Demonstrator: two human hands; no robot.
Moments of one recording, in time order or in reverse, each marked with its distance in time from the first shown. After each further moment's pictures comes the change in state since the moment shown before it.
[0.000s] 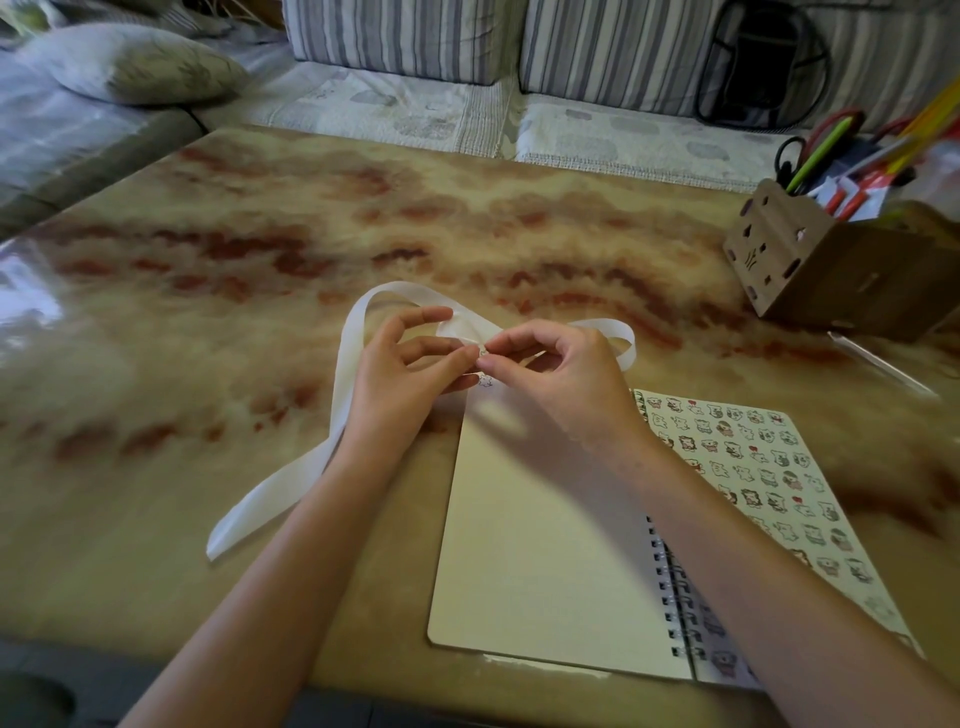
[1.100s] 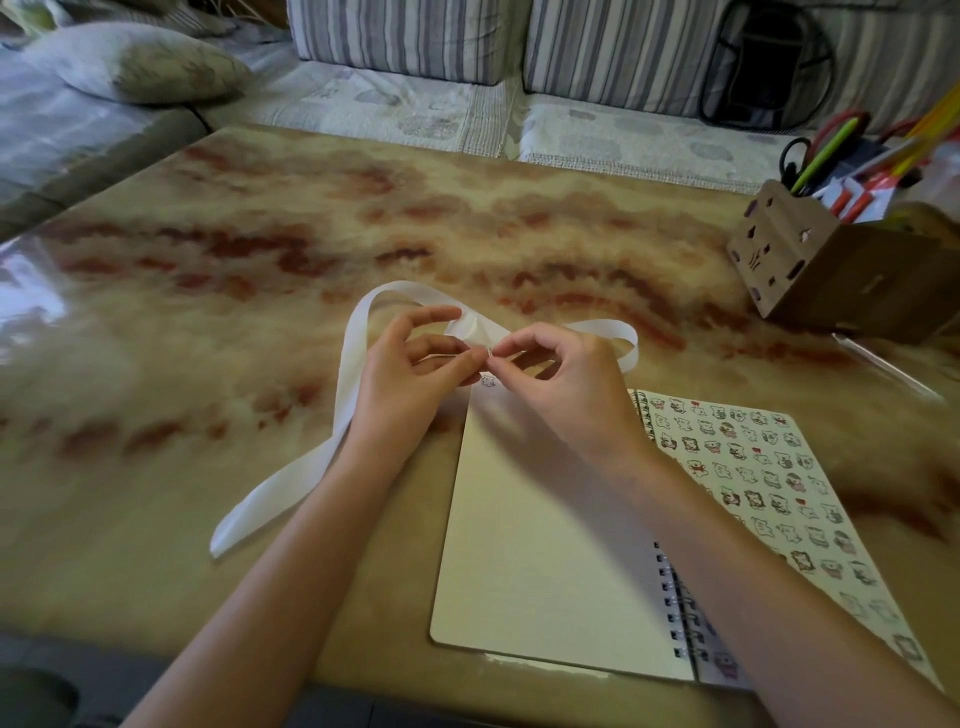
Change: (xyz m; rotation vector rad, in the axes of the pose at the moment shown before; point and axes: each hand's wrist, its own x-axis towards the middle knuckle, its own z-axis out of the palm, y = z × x) left_hand -0.003 0.002 0.001 0.100 0.011 0.056; right_hand -0.003 0.002 0.004 -0.171 0.081 -0.039
